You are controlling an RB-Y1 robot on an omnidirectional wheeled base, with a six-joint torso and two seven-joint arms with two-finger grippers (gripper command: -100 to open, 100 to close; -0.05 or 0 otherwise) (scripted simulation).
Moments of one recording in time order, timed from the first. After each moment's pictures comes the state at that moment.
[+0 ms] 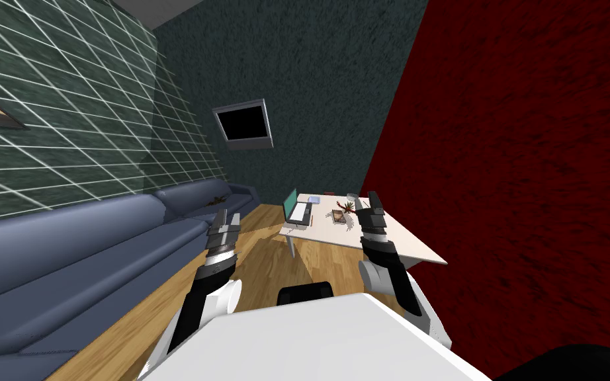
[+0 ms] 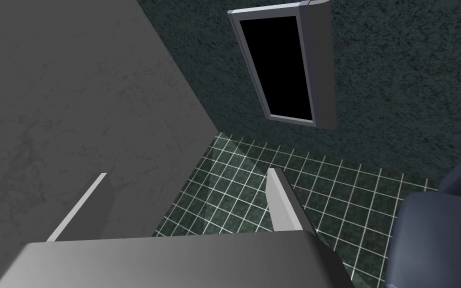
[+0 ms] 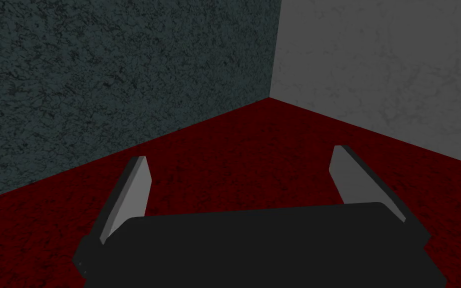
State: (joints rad) left arm 0.51 0.00 0.05 -2.25 -0.02 -0.48 -0.04; right arm 0.50 0.01 -0.07 -2.36 0.02 -0.42 0.03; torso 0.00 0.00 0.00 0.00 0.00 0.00
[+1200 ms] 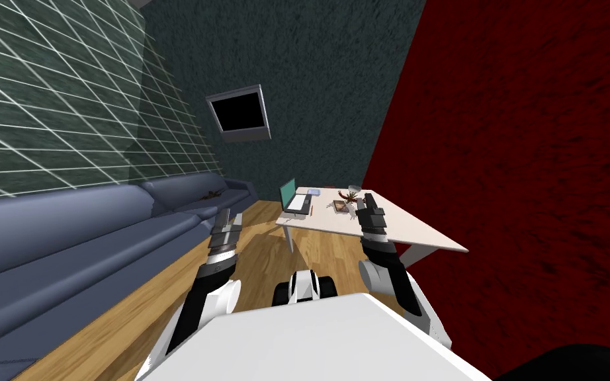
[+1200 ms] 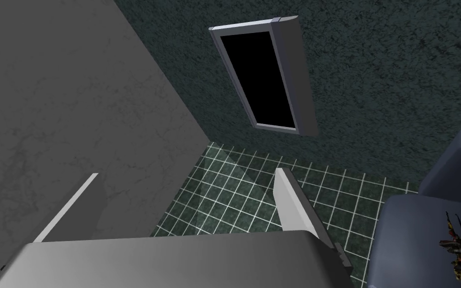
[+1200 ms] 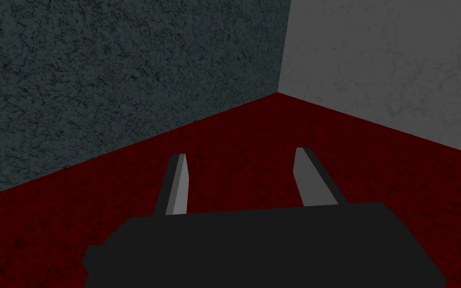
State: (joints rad) left arm 0.50 0.04 0.05 -2.24 -0.03 -0.47 -0.05; right arm 0.50 0.01 -0.07 -2.36 0.02 -0.42 0.03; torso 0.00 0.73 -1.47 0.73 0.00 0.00
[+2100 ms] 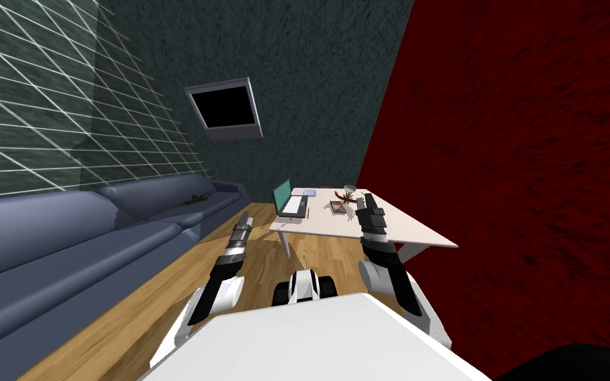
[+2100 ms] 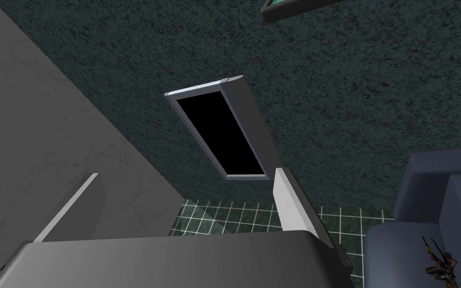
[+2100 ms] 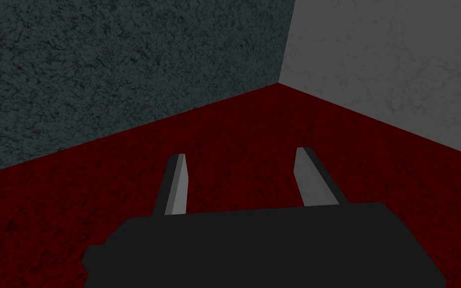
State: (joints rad) left arm 0.42 0.14 0.03 -2.07 -0.08 -0.38 -0.08; right arm 0.50 0.01 -0.07 -2.36 0.02 -0.42 0.03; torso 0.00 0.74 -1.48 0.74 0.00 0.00
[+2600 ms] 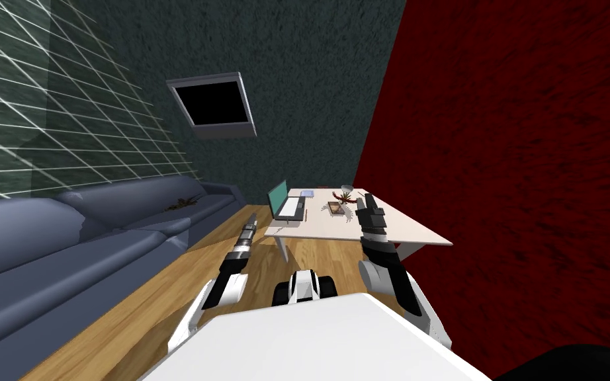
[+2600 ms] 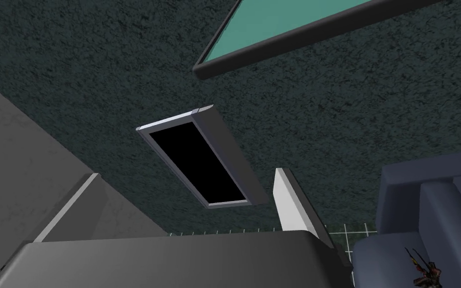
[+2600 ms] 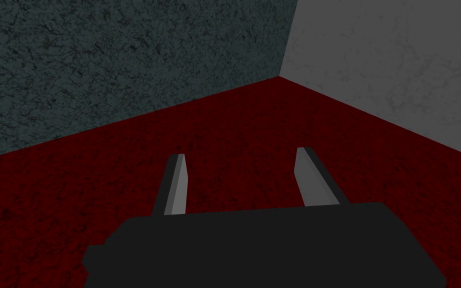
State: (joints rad) left arm 0.37 0.16 0.02 -1.96 -0.12 -0.30 -0.11; right arm 0.50 0.01 -0.07 -2.36 0.02 -0.42 0.03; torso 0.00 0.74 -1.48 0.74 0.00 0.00
